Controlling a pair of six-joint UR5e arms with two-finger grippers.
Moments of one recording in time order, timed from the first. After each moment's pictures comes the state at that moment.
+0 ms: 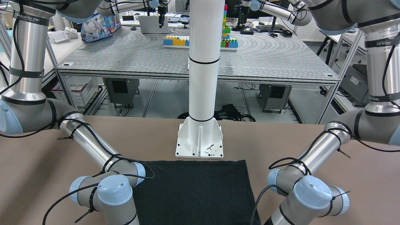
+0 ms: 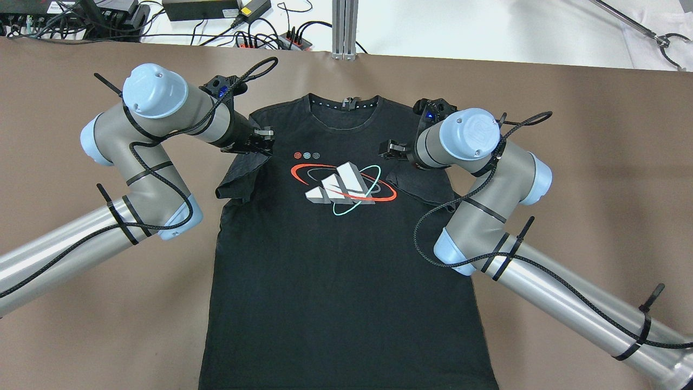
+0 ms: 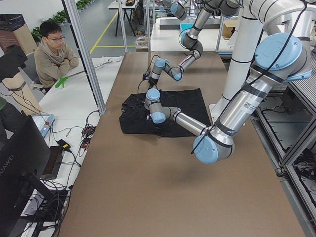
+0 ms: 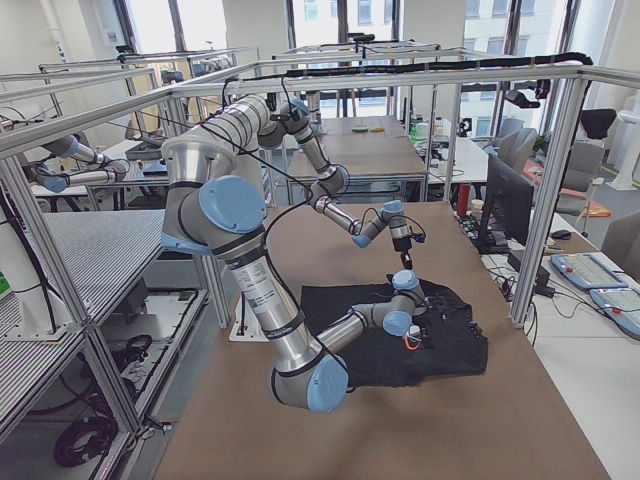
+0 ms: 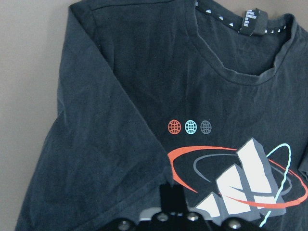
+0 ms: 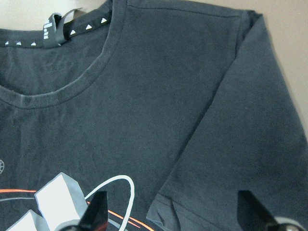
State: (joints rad) left arm -0.83 -2.26 -1.34 -2.26 -2.04 -1.28; right arm 0.75 -0.90 1.36 -1.02 1.79 1.25
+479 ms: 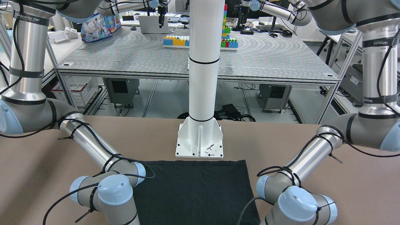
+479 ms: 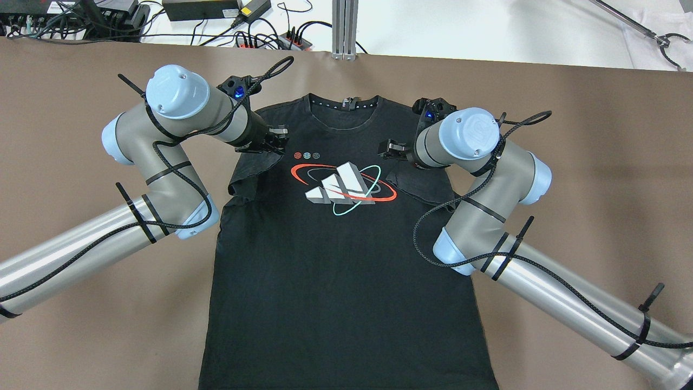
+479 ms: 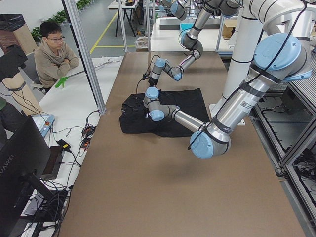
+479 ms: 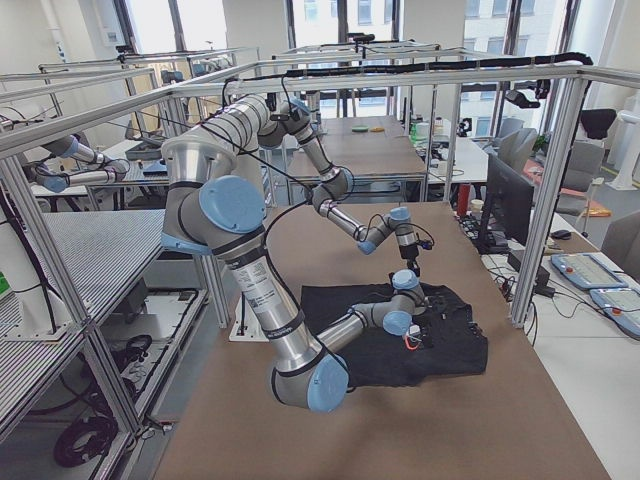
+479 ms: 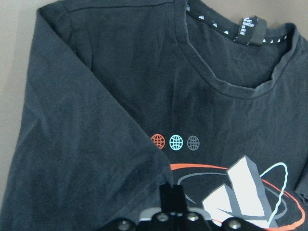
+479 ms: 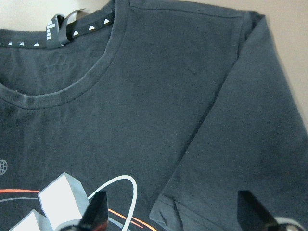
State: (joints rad) left arm -0.81 -2.31 -1.28 -2.26 -2.01 -1.33; right arm 0.75 -0.89 1.36 -1.02 1.79 1.25
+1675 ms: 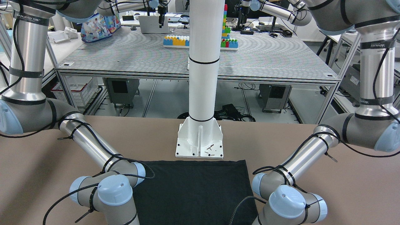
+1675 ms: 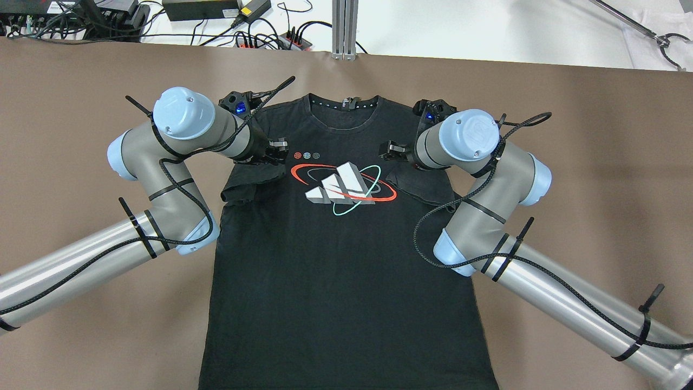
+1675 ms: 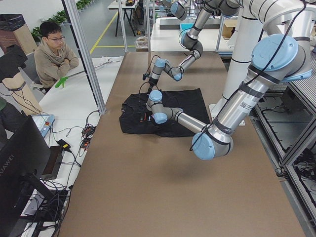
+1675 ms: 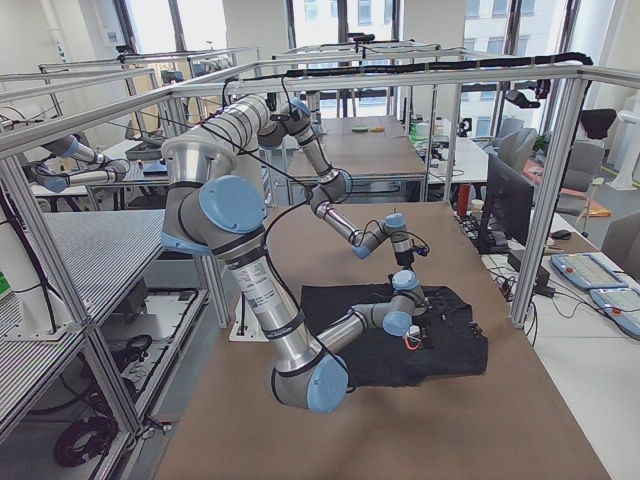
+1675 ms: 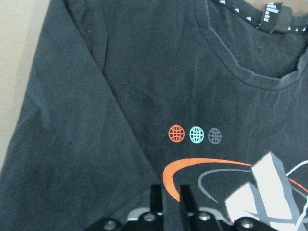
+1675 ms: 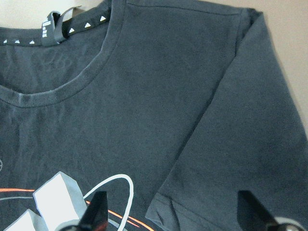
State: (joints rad) left arm -0.77 -2.29 -1.28 -2.27 -1.95 -1.34; right arm 0.75 -0.90 1.36 -1.02 1.79 1.25
